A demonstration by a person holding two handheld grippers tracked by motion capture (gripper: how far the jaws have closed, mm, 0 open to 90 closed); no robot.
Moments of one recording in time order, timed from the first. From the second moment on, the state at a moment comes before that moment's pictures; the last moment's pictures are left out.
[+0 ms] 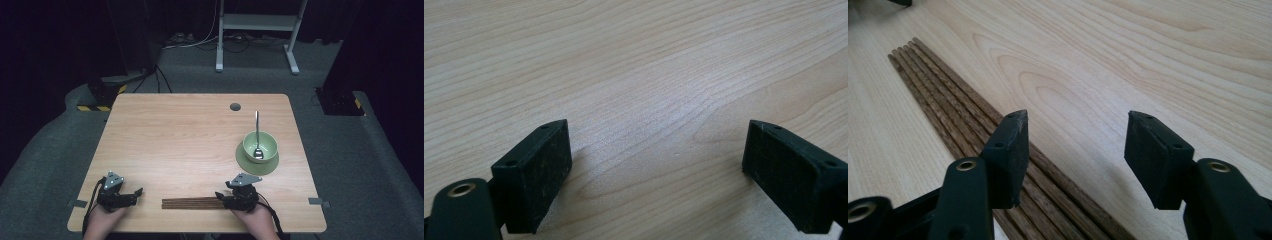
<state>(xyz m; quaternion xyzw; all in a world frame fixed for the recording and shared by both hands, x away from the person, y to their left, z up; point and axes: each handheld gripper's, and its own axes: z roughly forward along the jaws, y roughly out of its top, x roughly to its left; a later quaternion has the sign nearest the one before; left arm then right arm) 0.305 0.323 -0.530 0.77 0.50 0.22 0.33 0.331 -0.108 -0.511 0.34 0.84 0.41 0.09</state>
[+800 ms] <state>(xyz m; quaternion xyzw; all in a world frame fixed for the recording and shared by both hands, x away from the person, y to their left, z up) 0.305 0.323 -0.530 0.76 0.51 0.22 0.33 0.329 -0.103 -0.515 0.32 0.86 0.38 0.09</state>
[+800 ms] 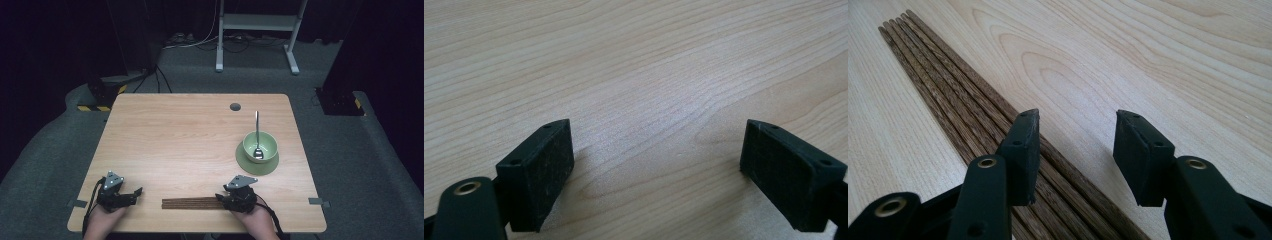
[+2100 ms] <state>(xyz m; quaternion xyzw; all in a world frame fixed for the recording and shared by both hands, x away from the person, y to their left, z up) 0.305 0.324 -0.530 0.75 0.52 0.23 0.33 0.345 -0.117 -0.516 0.34 0.86 0.36 0.11</state>
